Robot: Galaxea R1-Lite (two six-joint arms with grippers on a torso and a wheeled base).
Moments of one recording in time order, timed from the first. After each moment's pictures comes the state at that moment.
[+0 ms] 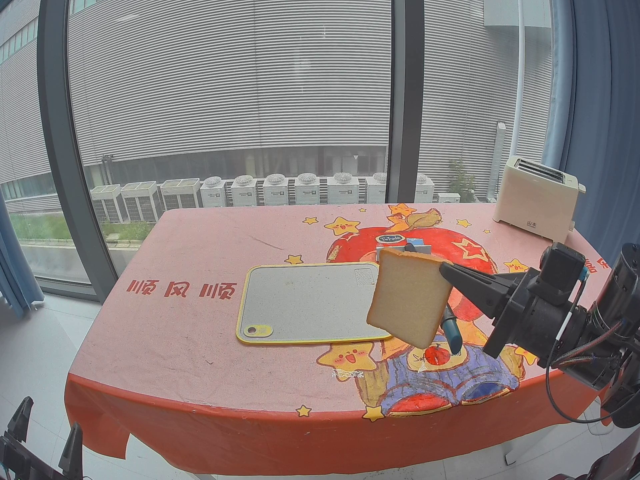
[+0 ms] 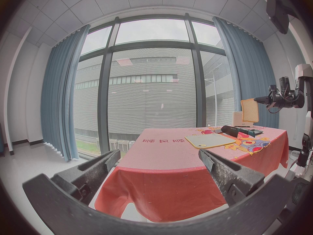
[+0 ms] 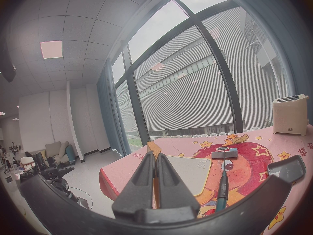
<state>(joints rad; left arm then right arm) -0.01 0.02 -0.02 0.00 0.01 0.00 0.70 1.52 -0.36 -1.17 0.04 0.28</state>
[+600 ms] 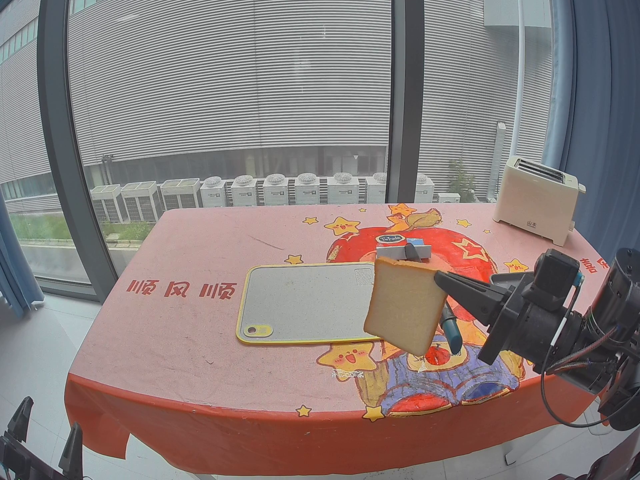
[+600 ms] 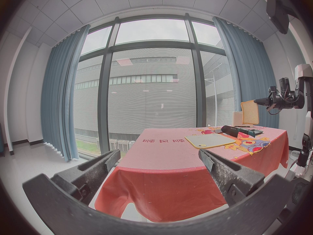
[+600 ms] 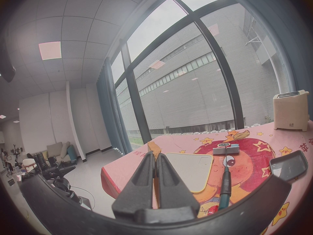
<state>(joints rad) -0.01 0.02 -0.02 0.00 0.01 0.00 0.71 1.53 -0.35 -1.17 0.04 0.30</state>
